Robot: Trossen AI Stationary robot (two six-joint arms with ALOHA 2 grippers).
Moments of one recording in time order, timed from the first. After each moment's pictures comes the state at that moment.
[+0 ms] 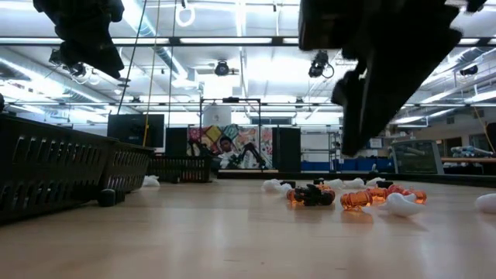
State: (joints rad) left arm -0.17 0.77 0.81 -0.93 -0.44 -0.72; right arm 0.44 1.82 1.19 -0.48 0.03 0.57
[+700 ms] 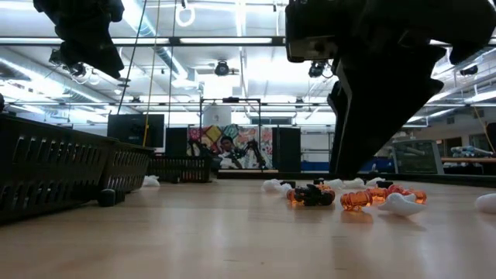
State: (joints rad) left arm -0.17 0.77 0.81 -0.93 -0.44 -0.71; right arm 0.48 1.98 1.34 -0.63 0.25 0.67
